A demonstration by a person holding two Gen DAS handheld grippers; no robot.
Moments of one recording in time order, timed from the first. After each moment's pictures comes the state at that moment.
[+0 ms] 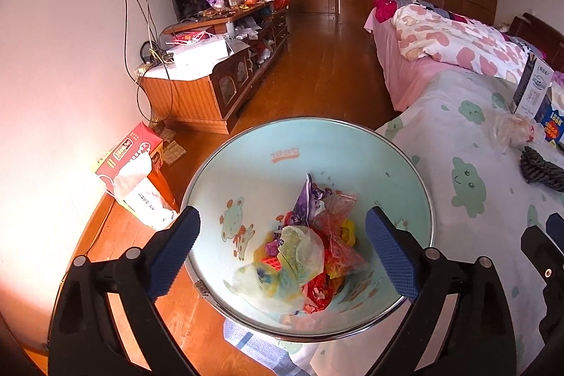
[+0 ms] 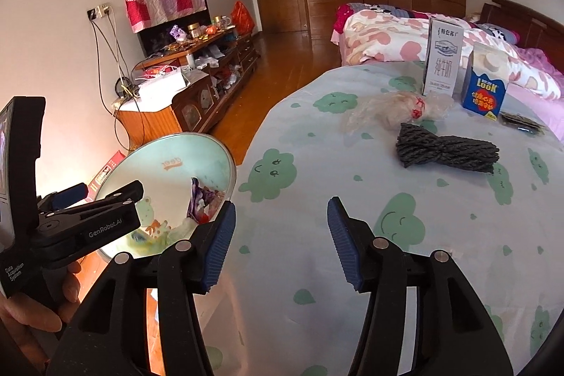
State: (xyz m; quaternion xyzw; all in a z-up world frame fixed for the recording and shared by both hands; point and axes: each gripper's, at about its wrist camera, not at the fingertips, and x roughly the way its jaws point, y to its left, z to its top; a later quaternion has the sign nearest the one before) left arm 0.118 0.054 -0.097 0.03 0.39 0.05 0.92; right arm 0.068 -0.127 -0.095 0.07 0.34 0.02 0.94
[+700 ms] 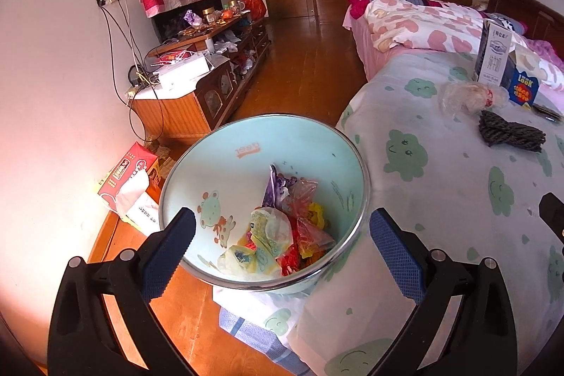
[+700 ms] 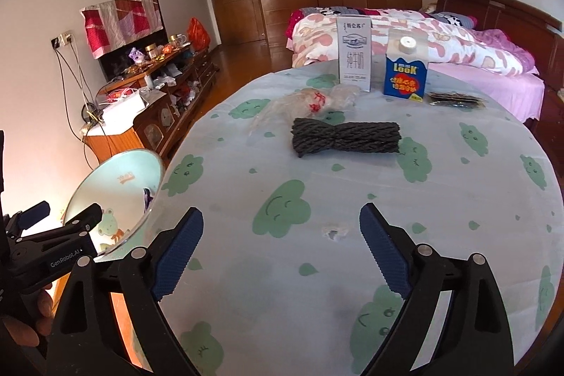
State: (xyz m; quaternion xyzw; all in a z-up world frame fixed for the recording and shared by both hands) left arm 0.071 -0.002 -0.087 0.09 0.38 0.01 0.92; right arm 0.021 -0.207 -0.089 0.10 0.33 -0.06 0.94
